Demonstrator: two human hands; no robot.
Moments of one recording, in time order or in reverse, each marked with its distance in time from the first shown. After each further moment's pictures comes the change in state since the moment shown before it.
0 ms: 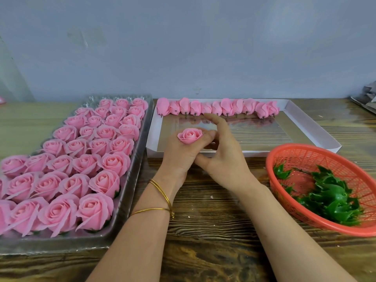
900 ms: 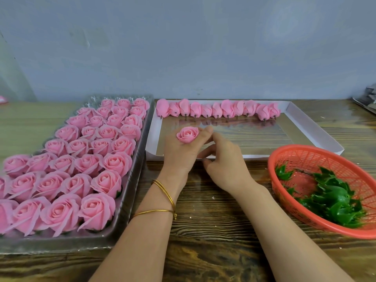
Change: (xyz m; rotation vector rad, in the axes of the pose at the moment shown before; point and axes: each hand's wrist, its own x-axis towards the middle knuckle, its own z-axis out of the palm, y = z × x) left_hand 0.006 -0.010 -0.001 0.046 0.180 0.041; right_hand 0.002 0.016 0.002 -0.311 -0.071 0.131
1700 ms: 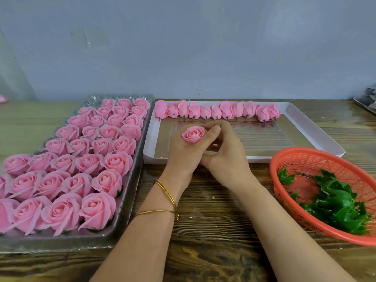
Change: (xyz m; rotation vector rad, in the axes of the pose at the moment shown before) left_hand -0.007 0.006 0.005 -0.128 -0.135 -0.047; right_hand -0.003 -0.017 -0.004 0.368 0.123 -0.034
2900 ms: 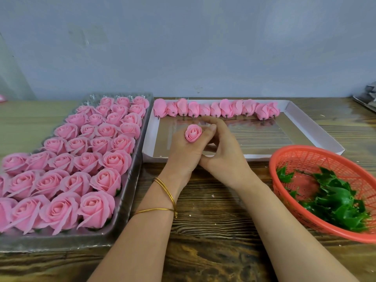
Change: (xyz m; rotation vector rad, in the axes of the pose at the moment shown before) left_hand 0.001 0.000 0.000 0.063 -0.056 0.033; right_hand 0.002 0.007 -0.001 0.003 -0.106 -0.030
